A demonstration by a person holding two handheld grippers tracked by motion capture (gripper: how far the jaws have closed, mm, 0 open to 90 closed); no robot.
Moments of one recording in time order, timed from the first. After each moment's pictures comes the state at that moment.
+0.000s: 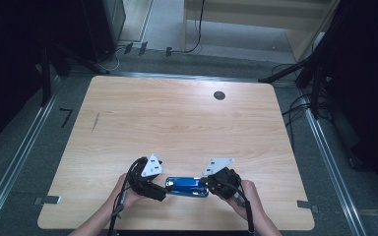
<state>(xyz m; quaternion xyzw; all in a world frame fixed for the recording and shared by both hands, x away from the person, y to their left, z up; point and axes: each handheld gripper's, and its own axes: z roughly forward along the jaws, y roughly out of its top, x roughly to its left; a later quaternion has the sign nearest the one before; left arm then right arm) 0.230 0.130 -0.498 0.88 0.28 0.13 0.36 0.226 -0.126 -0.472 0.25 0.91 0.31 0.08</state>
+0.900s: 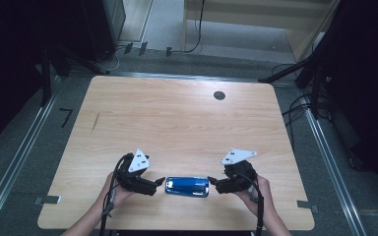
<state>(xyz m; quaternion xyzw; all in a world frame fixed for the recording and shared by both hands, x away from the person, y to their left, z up) 0.233 0.157 -0.489 0.86 0.33 0.16 0.36 0.240 -0.166 -0.463 0.32 0.88 0.34 0.12</state>
